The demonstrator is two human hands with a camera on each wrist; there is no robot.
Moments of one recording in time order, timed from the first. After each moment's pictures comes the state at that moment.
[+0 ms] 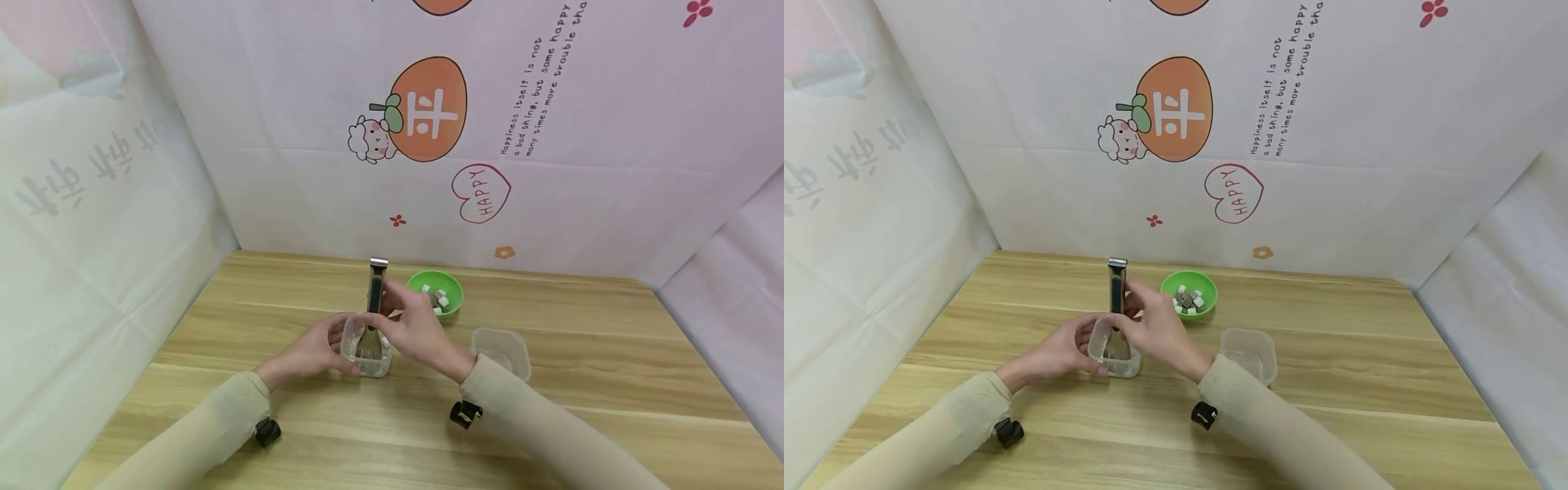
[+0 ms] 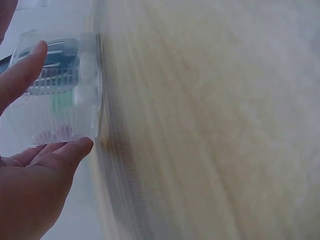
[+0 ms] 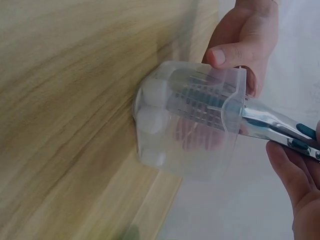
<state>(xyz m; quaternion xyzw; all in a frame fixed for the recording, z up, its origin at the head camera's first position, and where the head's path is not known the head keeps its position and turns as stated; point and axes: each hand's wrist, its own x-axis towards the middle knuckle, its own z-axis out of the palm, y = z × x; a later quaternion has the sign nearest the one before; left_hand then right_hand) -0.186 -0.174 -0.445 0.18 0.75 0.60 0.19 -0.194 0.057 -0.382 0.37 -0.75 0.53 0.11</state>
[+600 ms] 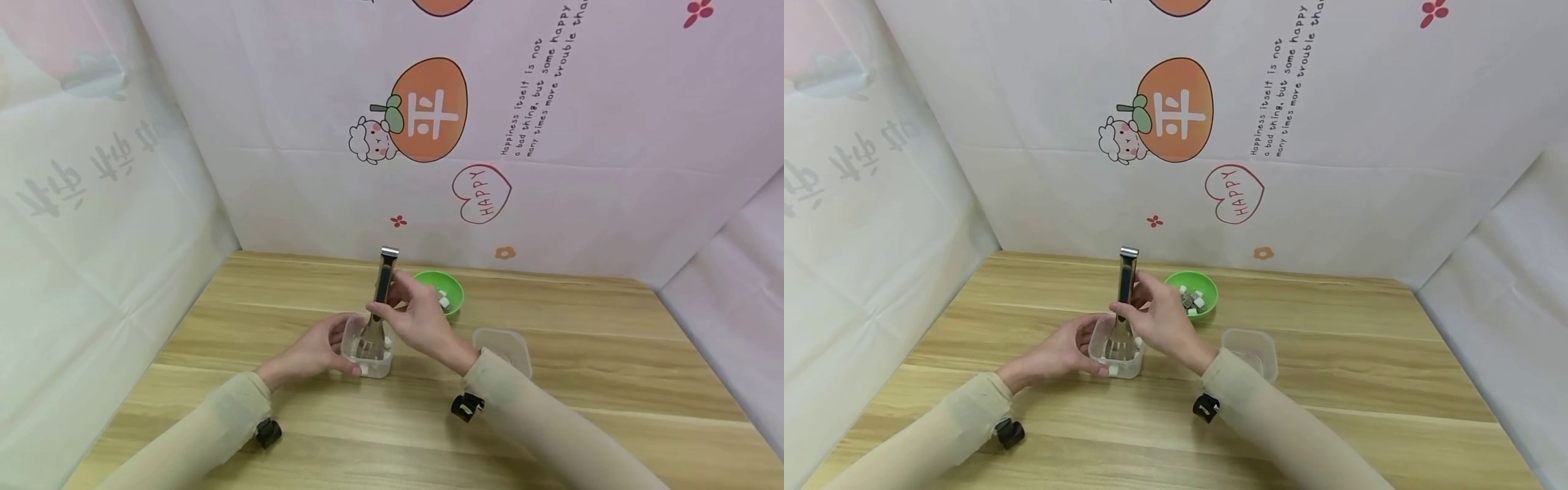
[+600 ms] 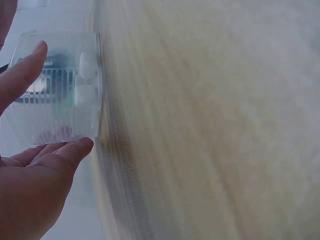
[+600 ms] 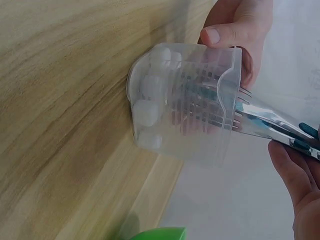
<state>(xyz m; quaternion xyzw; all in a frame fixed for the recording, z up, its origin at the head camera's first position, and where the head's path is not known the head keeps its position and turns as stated) -0.186 -0.175 -0.445 0.19 0.76 0.59 0.19 -0.203 0.062 -0.381 0.33 -0.77 0.53 0.11</state>
